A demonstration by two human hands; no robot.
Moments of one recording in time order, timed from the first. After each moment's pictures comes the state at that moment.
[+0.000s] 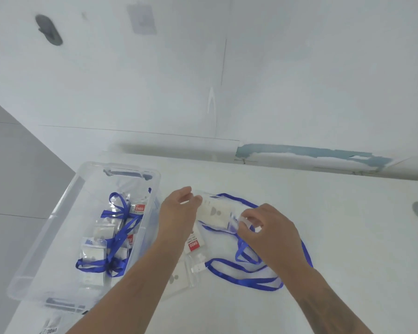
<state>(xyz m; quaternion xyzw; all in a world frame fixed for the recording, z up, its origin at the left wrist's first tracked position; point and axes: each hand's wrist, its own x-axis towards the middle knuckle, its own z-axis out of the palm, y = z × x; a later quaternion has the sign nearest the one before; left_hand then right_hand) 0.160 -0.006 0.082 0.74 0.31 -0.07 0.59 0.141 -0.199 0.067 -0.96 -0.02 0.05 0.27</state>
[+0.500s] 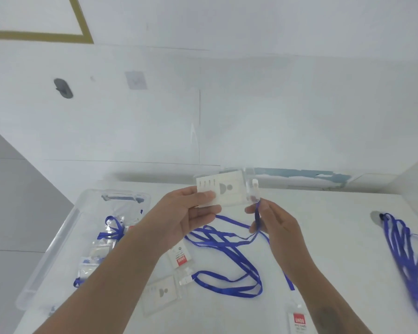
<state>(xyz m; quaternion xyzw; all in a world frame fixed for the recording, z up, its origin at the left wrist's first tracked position) 0.146 -0.027 0.205 0.53 0.15 -0.23 0.80 0.120 -0.236 0.165 -0.77 0.07 0.01 0.64</state>
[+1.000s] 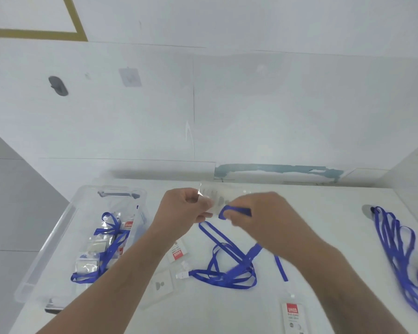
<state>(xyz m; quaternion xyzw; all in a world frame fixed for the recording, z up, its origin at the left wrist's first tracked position) 0.134 -0.049 0.190 0.77 0.12 -0.11 0.61 0.114 -0.230 0.233 -0.96 -0.12 0.10 0.24</state>
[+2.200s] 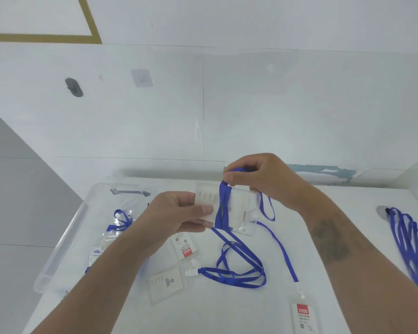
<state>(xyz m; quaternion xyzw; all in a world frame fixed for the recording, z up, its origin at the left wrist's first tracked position) 0.111 -0.014 0.217 0.70 0.09 -0.22 0.67 0.172 -0.224 0.245 -0.82 -0.11 0.16 0.55</state>
